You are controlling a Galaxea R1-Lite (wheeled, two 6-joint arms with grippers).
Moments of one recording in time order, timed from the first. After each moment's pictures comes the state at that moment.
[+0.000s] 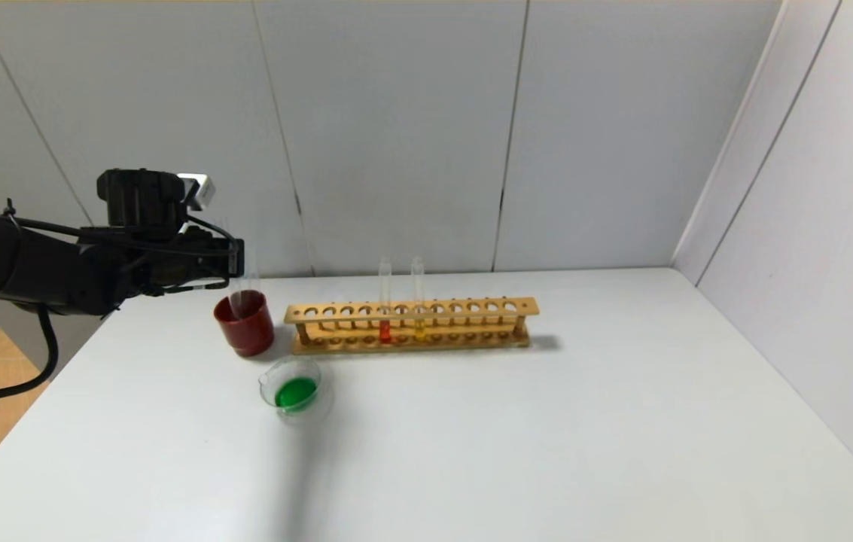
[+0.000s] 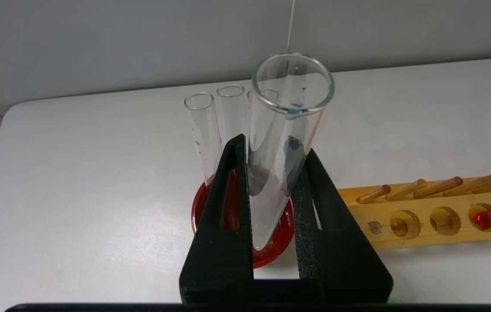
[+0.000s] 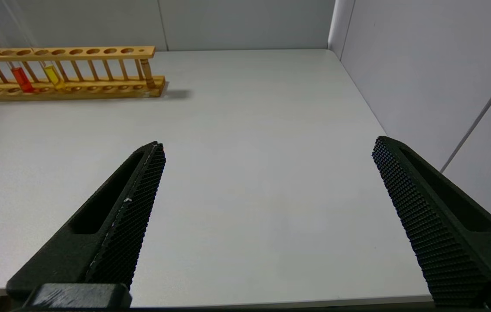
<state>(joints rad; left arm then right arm) -0.04 1.98 -1.20 -0.41 0.00 0.02 0.00 0.00 0.00 -0.01 -0.01 0.01</state>
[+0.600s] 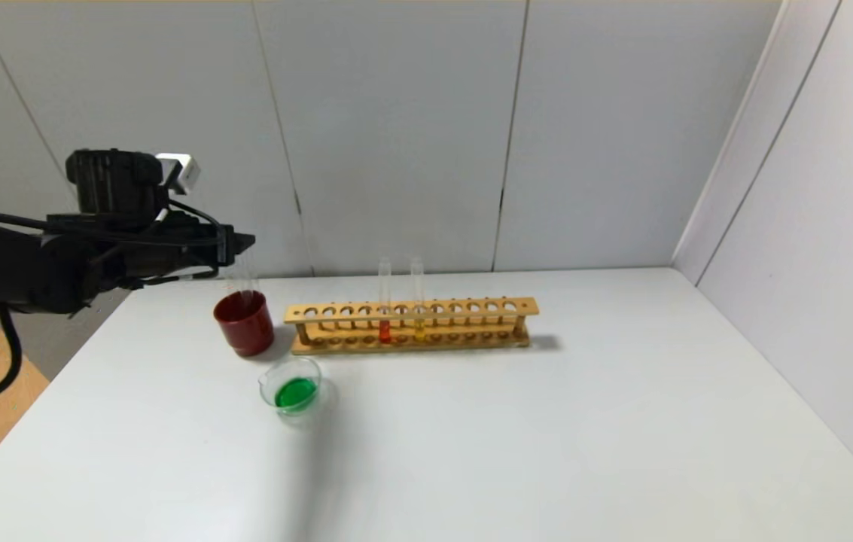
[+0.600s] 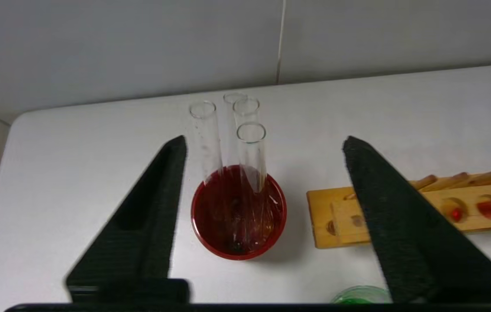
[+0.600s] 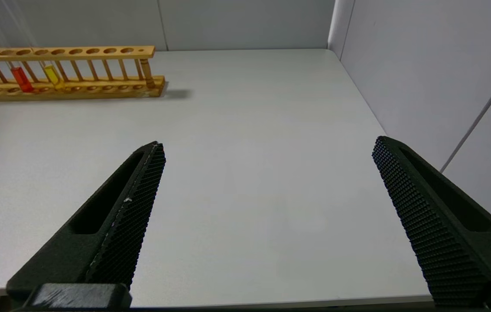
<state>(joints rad) -0.05 1.87 -1.16 -0.41 -0.01 0.02 0.00 0.00 0.00 -0.01 -0.01 0.01</state>
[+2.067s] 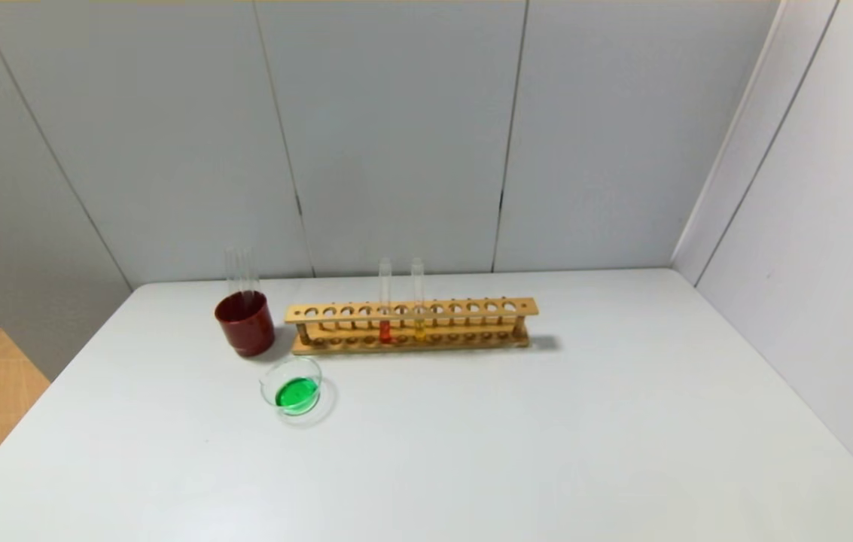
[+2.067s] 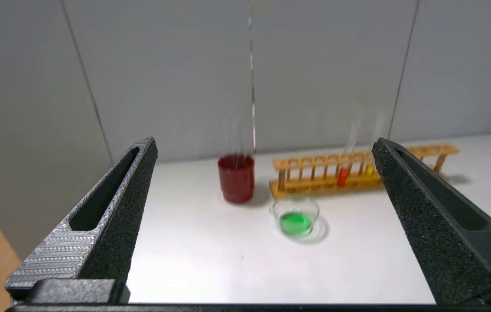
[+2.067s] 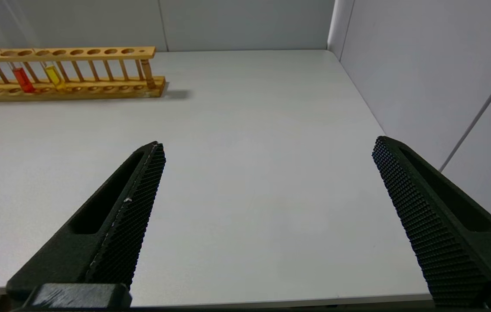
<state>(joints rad) 0.00 0.05 -0.24 -0.09 -0.06 0.01 0.00 0.00 0.00 -0.01 -0.01 0.01</state>
